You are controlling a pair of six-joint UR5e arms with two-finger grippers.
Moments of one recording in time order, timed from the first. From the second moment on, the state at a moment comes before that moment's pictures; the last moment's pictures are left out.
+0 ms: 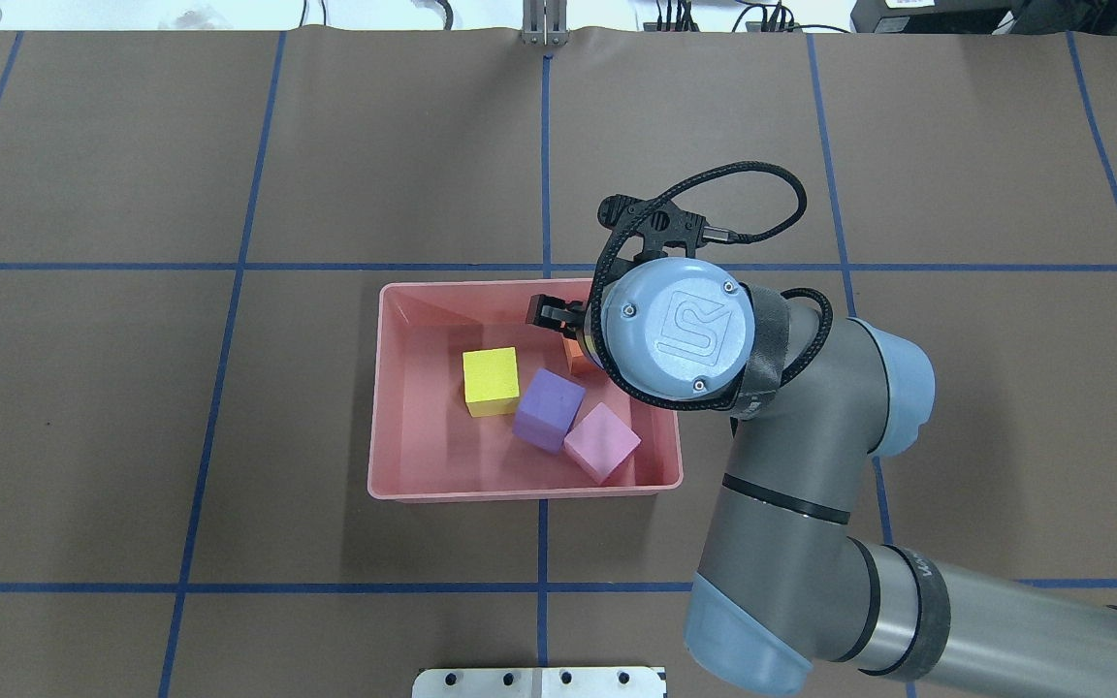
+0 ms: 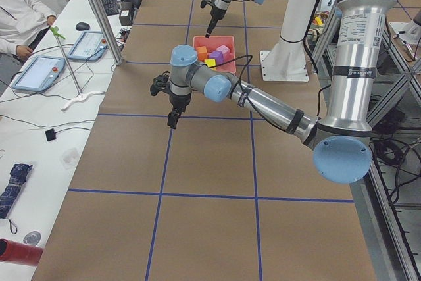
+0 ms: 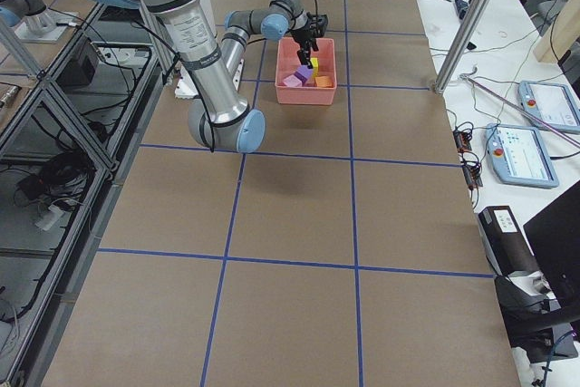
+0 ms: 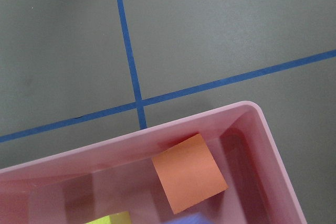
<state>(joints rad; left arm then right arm) -1.23 -1.64 -1.94 -1.64 -2.18 -0.31 0.45 -0.91 1.91 -1.68 1.52 1.48</state>
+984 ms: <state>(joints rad) -1.28 -1.60 -1.87 -1.63 -2.22 -0.30 1.05 -1.12 1.88 -1.70 2.06 0.63</state>
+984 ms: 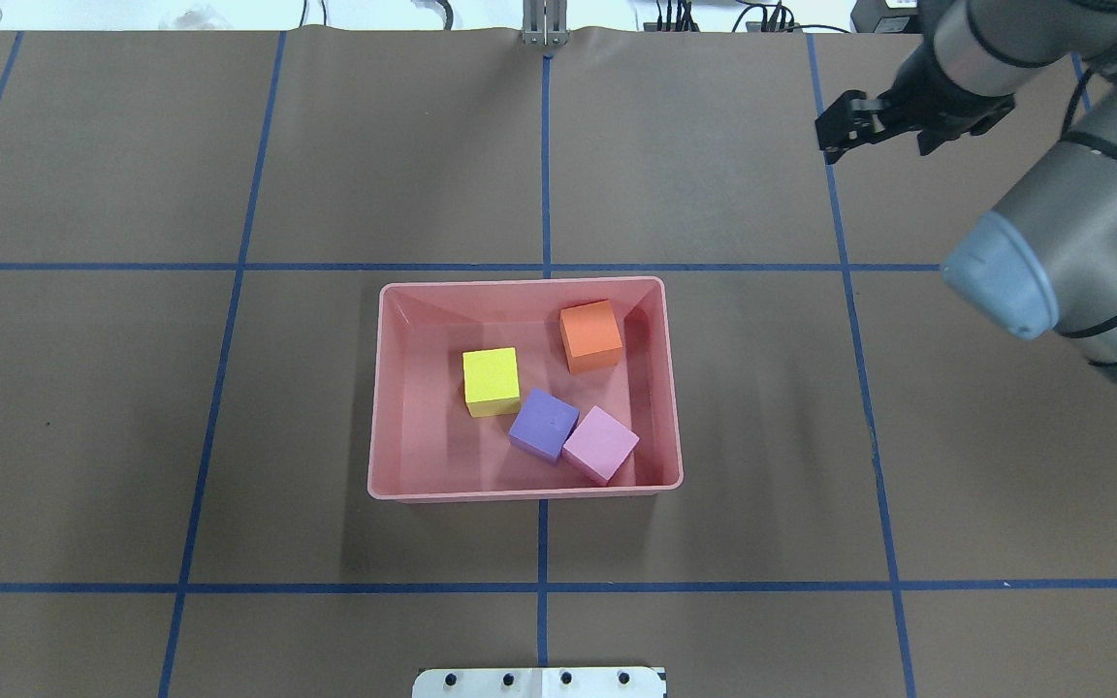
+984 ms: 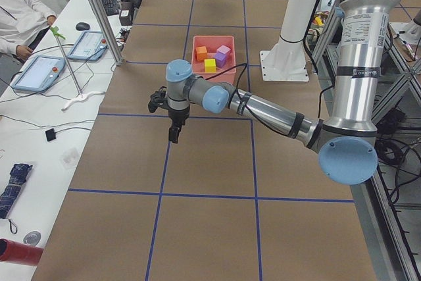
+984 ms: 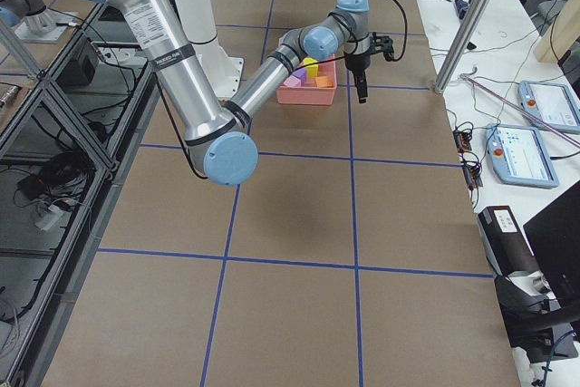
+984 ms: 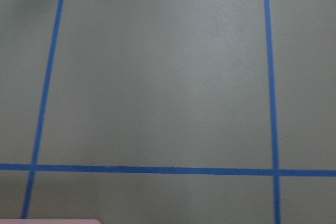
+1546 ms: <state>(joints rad) -1.45 -1.47 -1.84 -1.62 -2.38 -0.14 1.36 -1.32 1.77 -1.70 2.25 0.10</state>
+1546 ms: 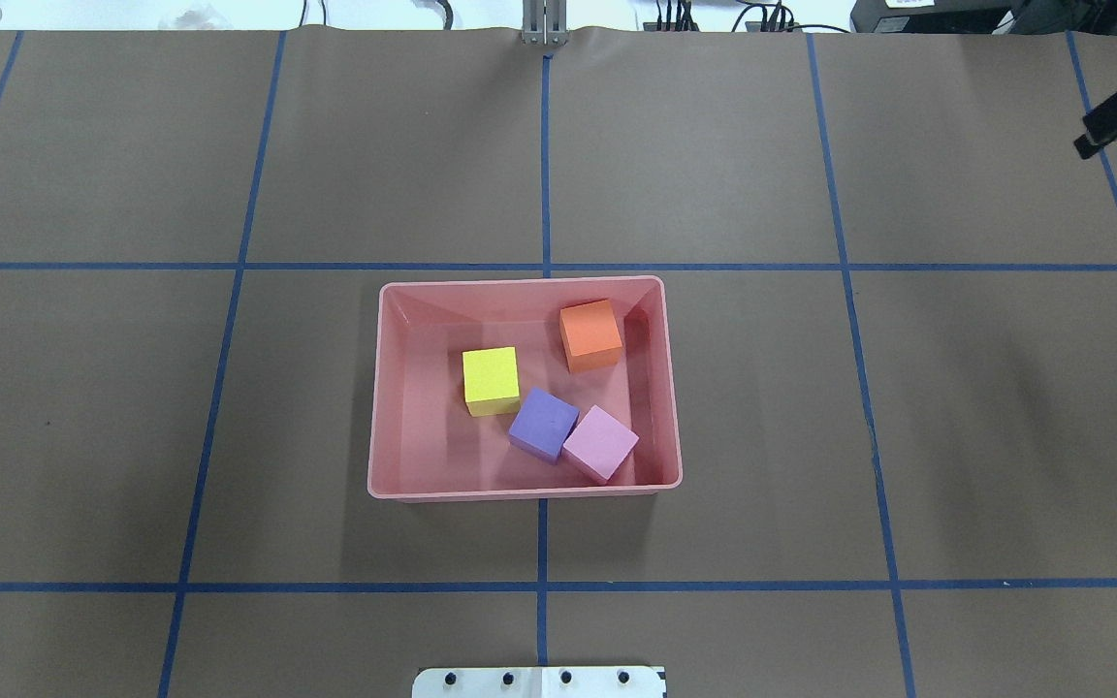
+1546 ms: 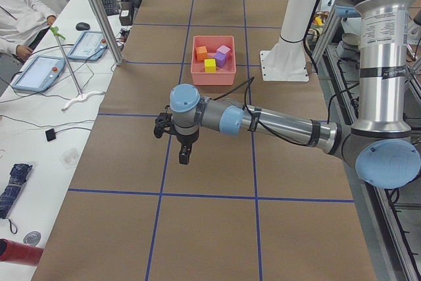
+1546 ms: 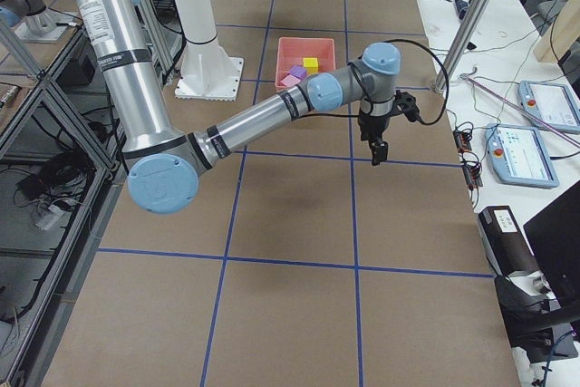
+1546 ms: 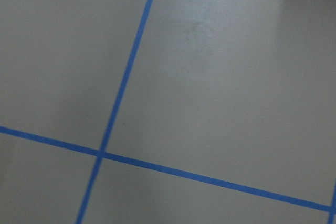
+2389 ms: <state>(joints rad) -1.52 -1.40 -1.85 -1.56 -2.38 -0.10 1.56 -1.60 1.72 -1.70 2.28 -0.21</state>
